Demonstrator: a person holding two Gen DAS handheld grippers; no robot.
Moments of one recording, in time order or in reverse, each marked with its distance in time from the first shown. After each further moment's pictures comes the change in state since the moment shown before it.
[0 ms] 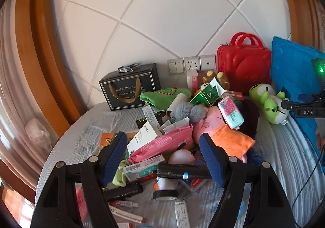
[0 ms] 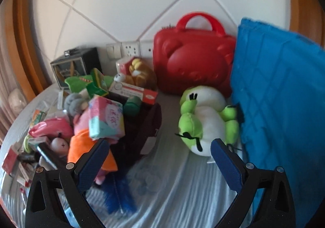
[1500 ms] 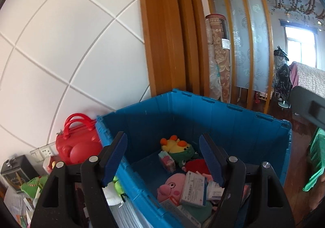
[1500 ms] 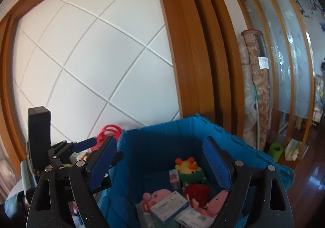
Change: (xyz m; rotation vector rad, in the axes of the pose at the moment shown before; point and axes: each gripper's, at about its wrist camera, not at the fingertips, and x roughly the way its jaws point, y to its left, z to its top) left arm -0.182 -0.384 0.169 0.244 -0.279 -0.673; right arm -0.408 -0.220 -0.019 0.239 -0.557 -0.232
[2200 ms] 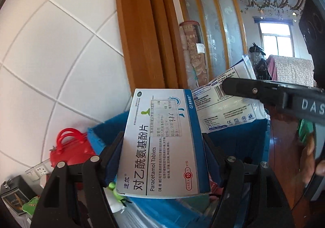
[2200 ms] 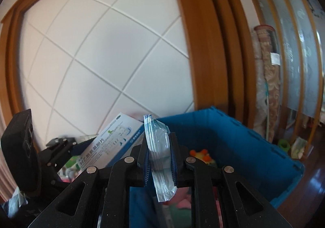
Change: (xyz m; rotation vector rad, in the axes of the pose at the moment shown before) left arm -0.018 0.013 0.002 0.121 -0.053 -0.161; right arm 0.016 0.032 0.002 -0.011 0.083 0.046
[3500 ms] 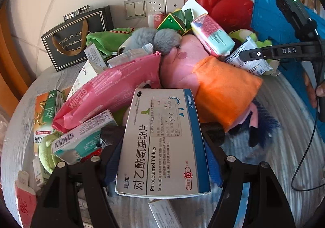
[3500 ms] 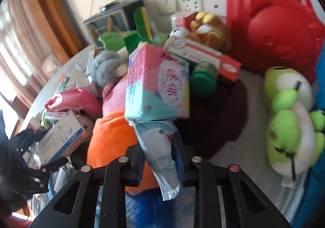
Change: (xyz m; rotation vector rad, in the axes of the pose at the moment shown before) left arm -0.104 0.299 -0.416 -0.467 0.551 0.458; right arm 0.370 0.310 -0.273 -0.303 0.741 0.516
